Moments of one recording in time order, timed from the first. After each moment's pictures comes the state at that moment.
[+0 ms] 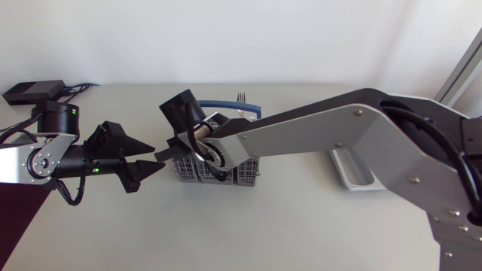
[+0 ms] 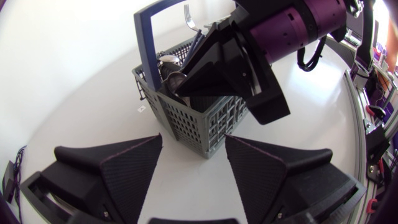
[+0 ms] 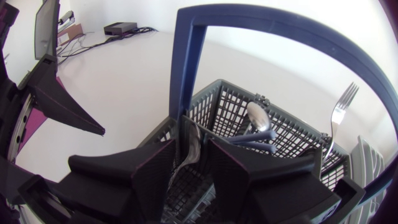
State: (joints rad) left arm 0.04 1.46 0.65 -0.01 0.67 0.74; right arm 0.91 2.16 1.49 0.04 0.31 0.19
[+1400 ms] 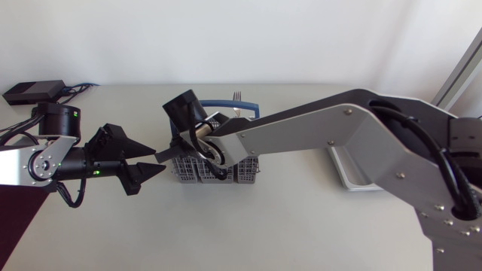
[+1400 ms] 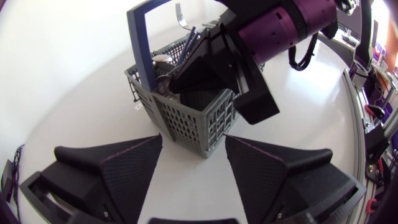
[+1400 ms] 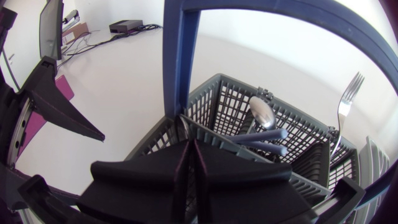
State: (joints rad) left arm 0.03 1.46 0.64 -0.01 0.67 0.73; right arm 0.89 2.19 1.51 0.04 0.24 0.19
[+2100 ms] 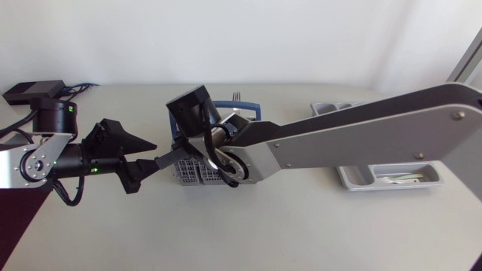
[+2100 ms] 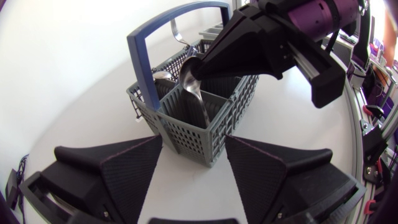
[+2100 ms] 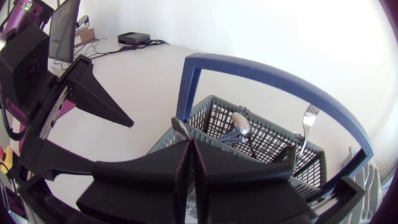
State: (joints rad) left arm 0.00 1.39 0.64 -0.02 0.67 0.72; right arm 0.95 1.96 1.28 0.14 0.31 0.12
